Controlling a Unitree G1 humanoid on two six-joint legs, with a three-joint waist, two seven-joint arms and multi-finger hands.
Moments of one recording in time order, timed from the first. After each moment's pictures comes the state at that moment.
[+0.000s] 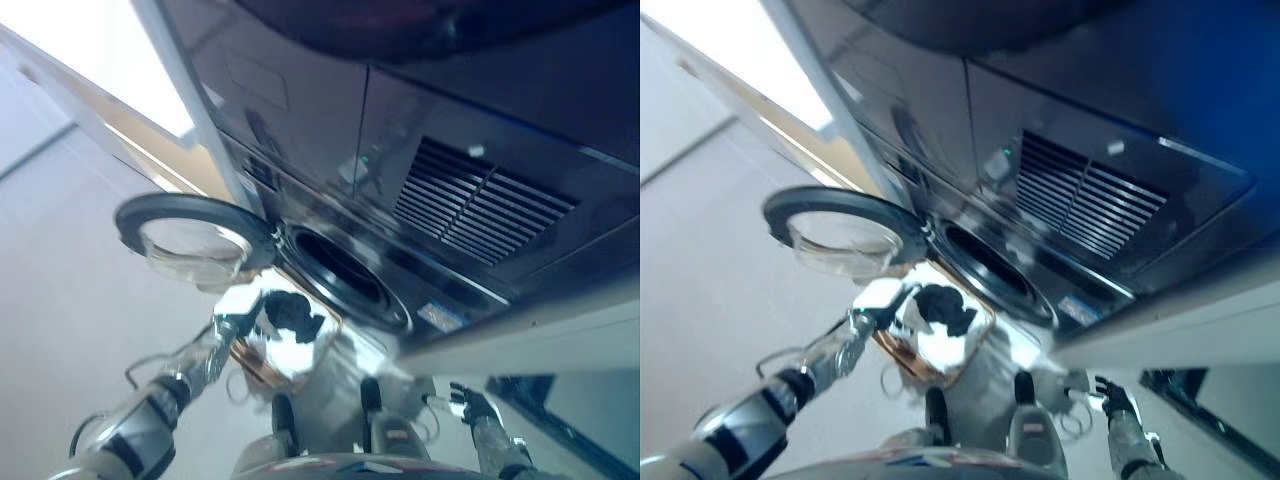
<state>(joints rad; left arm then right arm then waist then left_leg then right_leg) -0.52 0.41 -0.78 1.12 0.60 -0.22 0.40 -0.12 -0.33 0.12 1.32 0.23 -0.19 -0.17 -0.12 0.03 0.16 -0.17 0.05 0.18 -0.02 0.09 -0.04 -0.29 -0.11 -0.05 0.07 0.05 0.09</state>
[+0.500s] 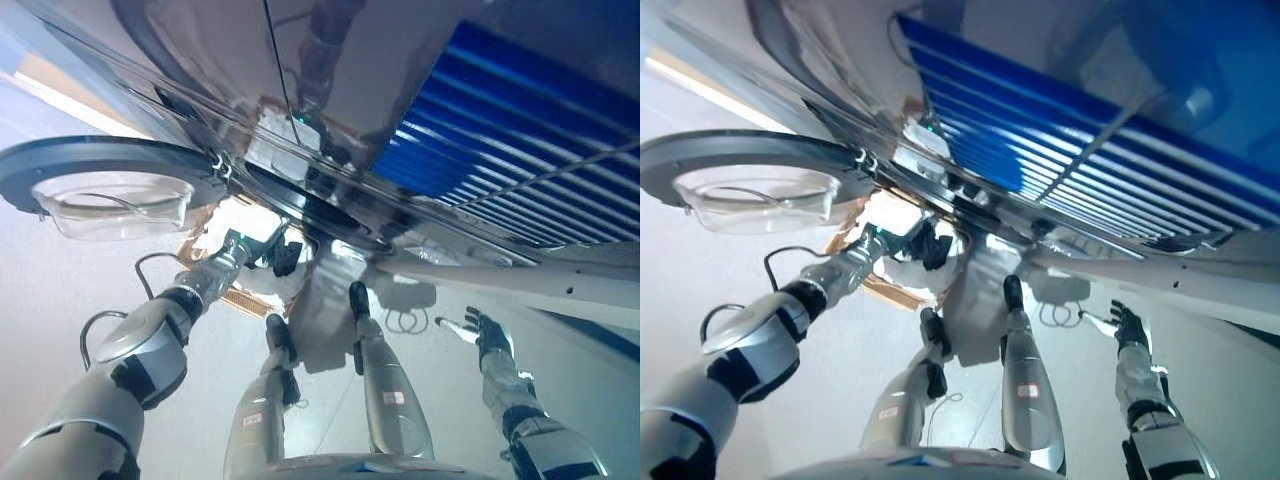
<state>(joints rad) -0.92 0.44 -1.00 1.21 0.73 -0.17 0.42 -0.30 -0.42 0.11 1.19 0.38 -0.26 -0.19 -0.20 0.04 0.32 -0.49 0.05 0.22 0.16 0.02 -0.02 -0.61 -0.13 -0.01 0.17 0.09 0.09</state>
